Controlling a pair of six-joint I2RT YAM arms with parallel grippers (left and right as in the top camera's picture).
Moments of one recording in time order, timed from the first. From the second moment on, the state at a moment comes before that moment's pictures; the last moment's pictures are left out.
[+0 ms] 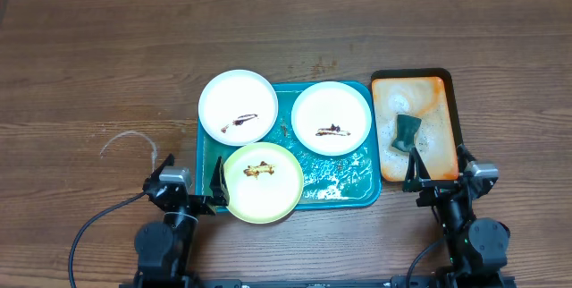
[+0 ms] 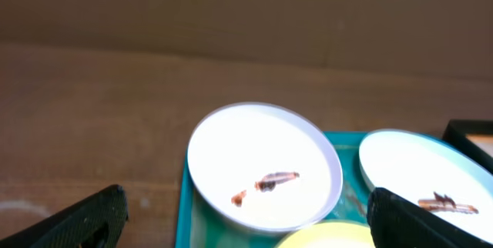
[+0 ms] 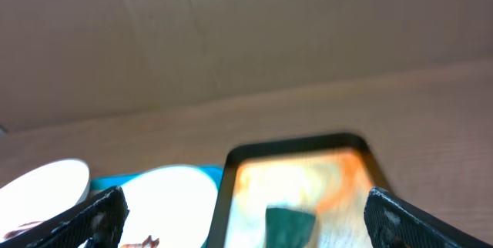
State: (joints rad) left arm -0.04 0.04 0.05 -0.17 0.08 -0.14; right arm 0.11 0.01 0.02 -0.10 -0.01 0.26
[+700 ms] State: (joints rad) left arm -0.04 0.78 0.88 -1.09 0.14 -0.25; right arm 0.11 0.54 0.60 -0.68 -0.10 0.38
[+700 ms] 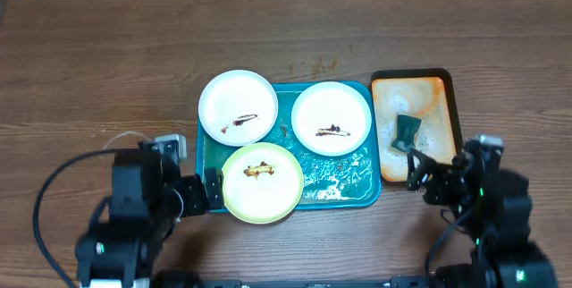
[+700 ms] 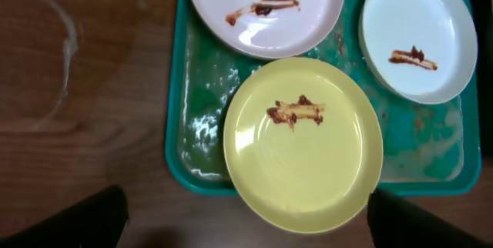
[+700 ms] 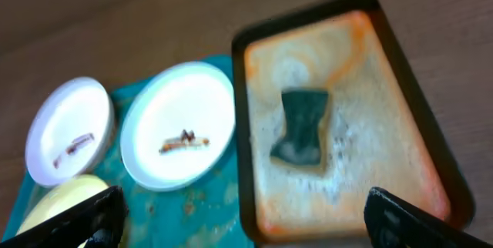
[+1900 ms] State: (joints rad) left arm -0.09 1.56 0.91 -1.13 0.30 -0.42; right arm 0.11 1.04 0.87 -0.83 -0.13 0.33
